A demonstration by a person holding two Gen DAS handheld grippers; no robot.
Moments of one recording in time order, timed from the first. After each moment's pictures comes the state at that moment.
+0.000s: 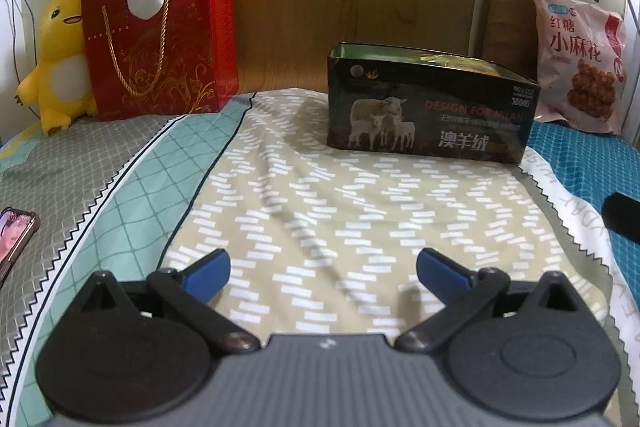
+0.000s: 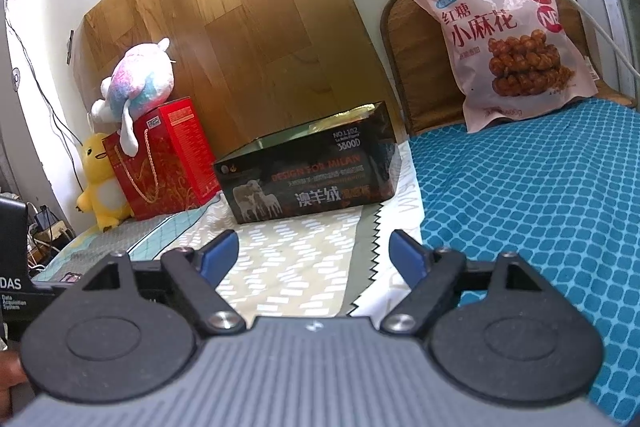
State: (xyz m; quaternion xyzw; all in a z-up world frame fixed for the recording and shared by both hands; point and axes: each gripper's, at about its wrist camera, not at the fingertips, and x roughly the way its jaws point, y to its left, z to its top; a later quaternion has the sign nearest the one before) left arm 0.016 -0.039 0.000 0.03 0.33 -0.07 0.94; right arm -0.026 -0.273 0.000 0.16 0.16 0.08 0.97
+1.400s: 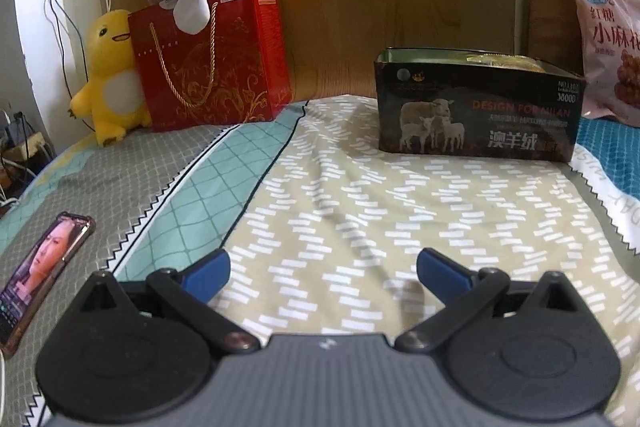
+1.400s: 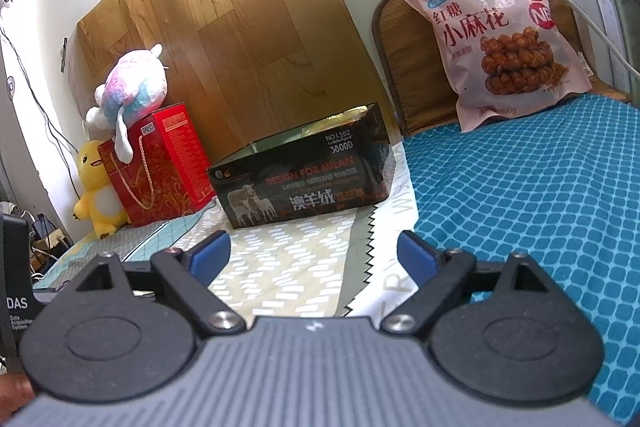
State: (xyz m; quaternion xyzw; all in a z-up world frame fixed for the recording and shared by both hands) left arm 0.011 -0.041 0.000 0.08 0.31 0.01 0.95; right arm -0.027 -0.275 0.000 0.17 0.15 0.07 0.97
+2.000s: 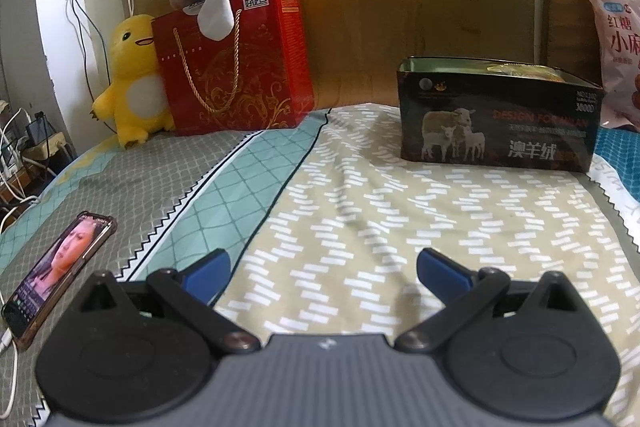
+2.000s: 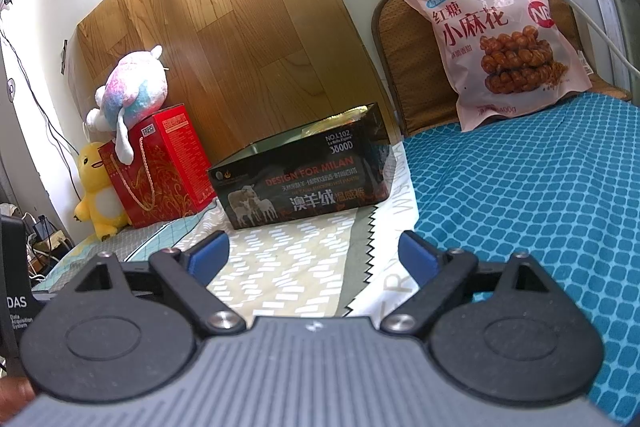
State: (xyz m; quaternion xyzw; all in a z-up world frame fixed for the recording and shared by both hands) left arm 0.009 -0.035 0.002 0.07 0.30 0.04 0.95; right arm -0.027 -0.275 0.000 0.17 0.15 0.07 0.97
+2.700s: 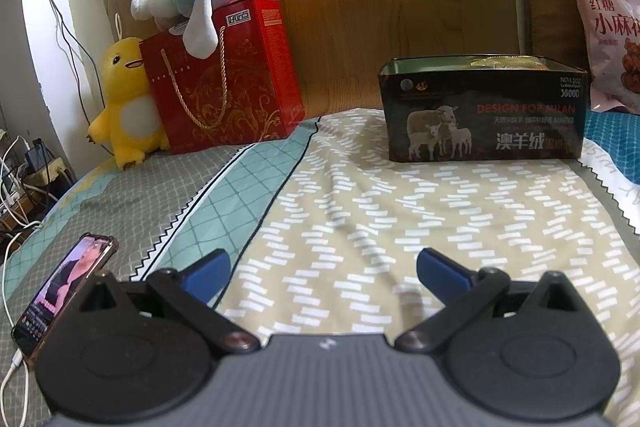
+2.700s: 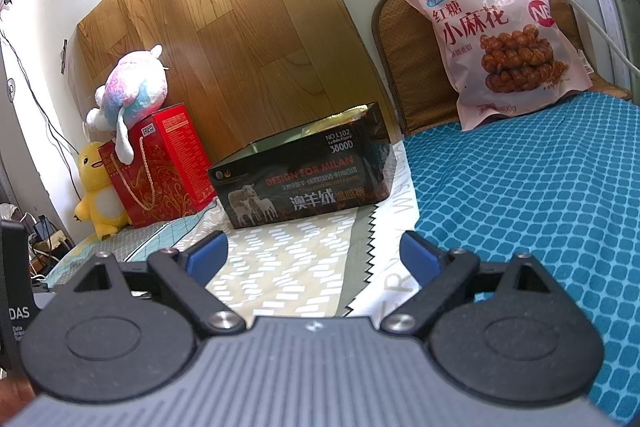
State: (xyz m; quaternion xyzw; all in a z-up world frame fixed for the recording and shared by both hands) left arm 0.002 -0.047 0.003 0.11 0.29 0.03 0.95; right arm -0.027 -0.275 0.000 0.18 0.15 0.07 0.97
